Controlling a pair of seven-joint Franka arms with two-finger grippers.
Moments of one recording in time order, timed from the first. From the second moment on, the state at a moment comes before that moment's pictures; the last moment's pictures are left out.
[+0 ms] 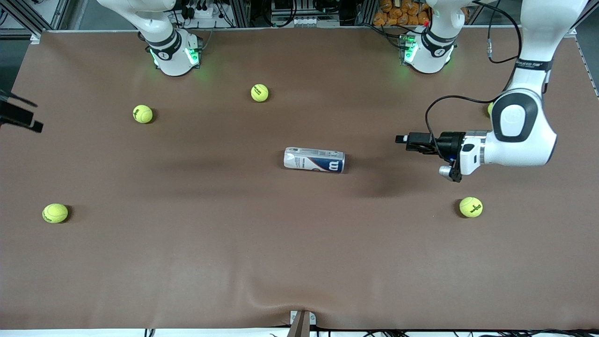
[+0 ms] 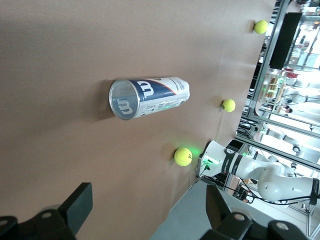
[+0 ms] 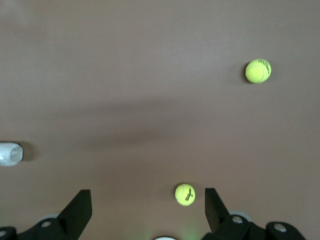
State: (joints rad) left arm 0.11 0.27 -0.17 -2.08 -0.95 1.79 0.51; right arm -0.07 0.15 -0.04 -1.27 0.05 1.32 -0.03
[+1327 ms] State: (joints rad) left arm -0.10 0.57 -0.19 -2.06 -1.42 2.02 0.86; right arm -0.06 -0.14 0.00 -1.65 0.02 1.55 -0.03
